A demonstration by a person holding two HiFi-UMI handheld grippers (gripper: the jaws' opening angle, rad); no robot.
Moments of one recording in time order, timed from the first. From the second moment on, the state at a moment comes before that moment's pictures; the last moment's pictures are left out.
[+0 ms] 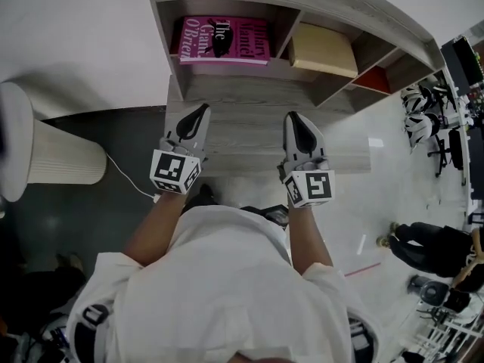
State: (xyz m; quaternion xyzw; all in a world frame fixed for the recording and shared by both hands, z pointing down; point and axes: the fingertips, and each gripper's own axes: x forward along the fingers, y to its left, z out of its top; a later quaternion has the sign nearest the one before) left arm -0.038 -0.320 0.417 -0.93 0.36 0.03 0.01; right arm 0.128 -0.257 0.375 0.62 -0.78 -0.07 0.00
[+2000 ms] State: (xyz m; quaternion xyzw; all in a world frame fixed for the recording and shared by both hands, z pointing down) left arm -0.037 0.074 0.479 -0.93 0.36 0.03 -0.08; right arm 0.132 0.113 0.428 0.54 -0.84 0.01 0.01
